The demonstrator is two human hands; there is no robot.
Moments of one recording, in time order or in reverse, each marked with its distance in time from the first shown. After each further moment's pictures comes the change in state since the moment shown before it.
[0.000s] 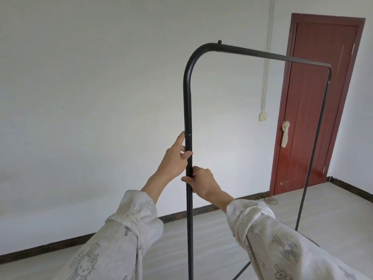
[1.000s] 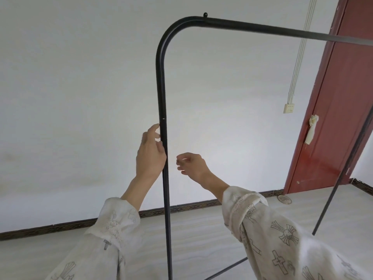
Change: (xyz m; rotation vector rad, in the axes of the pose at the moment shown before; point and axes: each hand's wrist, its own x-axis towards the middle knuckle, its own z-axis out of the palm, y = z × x) left_hand 0.071 -0.121 -0.048 0.172 0.512 -0.008; right_hand 0.138 -0.015 0.064 0.461 -0.132 0.090
